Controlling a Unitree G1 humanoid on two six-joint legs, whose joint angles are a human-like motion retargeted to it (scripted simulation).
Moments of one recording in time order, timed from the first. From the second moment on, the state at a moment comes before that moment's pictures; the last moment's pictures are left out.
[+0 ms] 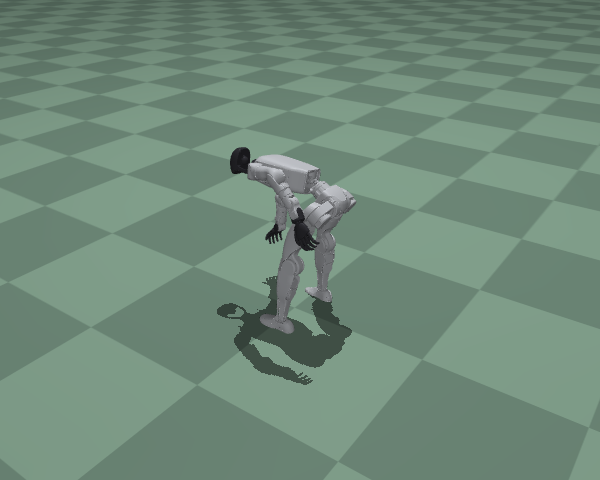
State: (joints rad) left arm 0.18 0.46 -0.39 0.55 -0.43 -0.15 0.18; right arm -1.54 -0.70 0.83 1.44 0.07 0.09 -0.58; waist 0.16 0.07 0.52; left_leg -1.42 0.05 -0.09 0.32 0.11 -0.26; right_leg -1.43 -0.25 -0.25 0.38 0.22 0.26
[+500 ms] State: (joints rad) left arm 0.14 0.46 -0.40 0.66 -0.56 -0.17 0.18; right arm -1.63 -0.72 0.79 1.52 0.08 0.14 -0.66; waist 0.15 0.09 0.52; left_leg -1.50 0.06 -0.03 0.22 0.18 -0.26; right_leg -1.52 -0.22 -0.27 0.25 0.33 0.26
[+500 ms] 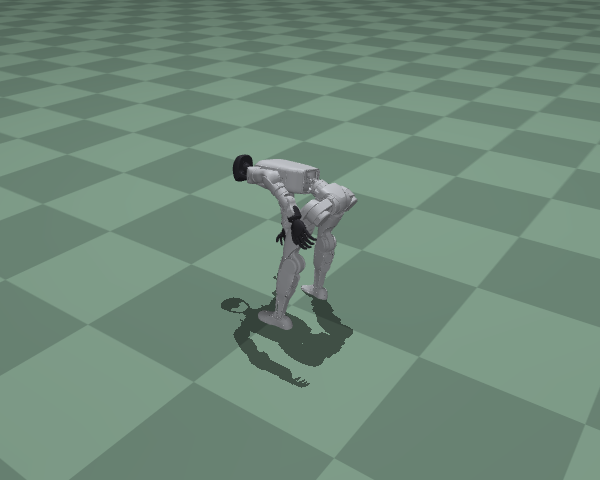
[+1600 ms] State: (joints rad) left arm 0.13 0.32 -0.11 1.02 -0.04 0.02 0.23; right arm -0.25 -0.77 0.57 -0.49 0.21 -0.14 0.21; waist 0.24 -0.10 0.01; left_leg 0.17 0.06 0.01 0.02 -0.16 -0.11; right_leg 0.10 -0.24 -0.23 0.10 -0.09 0.19
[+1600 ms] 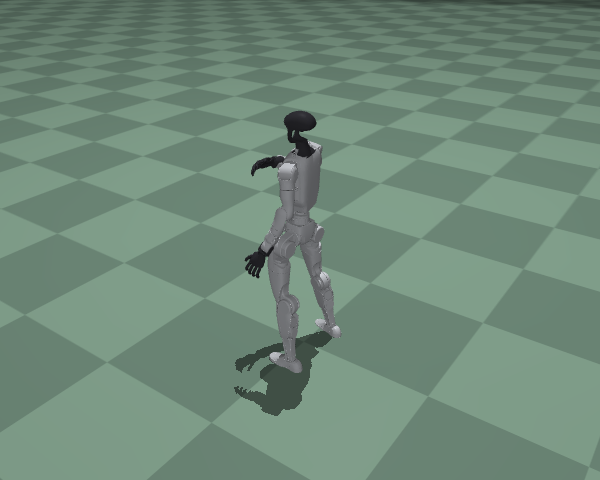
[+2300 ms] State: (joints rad) left arm 0.00 0.37 -0.23 0.83 -0.23 -0.10 0.29; right arm -0.86 -0.52 0.81 0.78 -0.48 0.01 -0.38; waist 0.31 -0.06 0.39; left_leg -0.17 0.07 -0.07 -0.05 -0.01 -0.15; right_leg -0.19 -0.21 -0.28 0.01 0.06 0.23
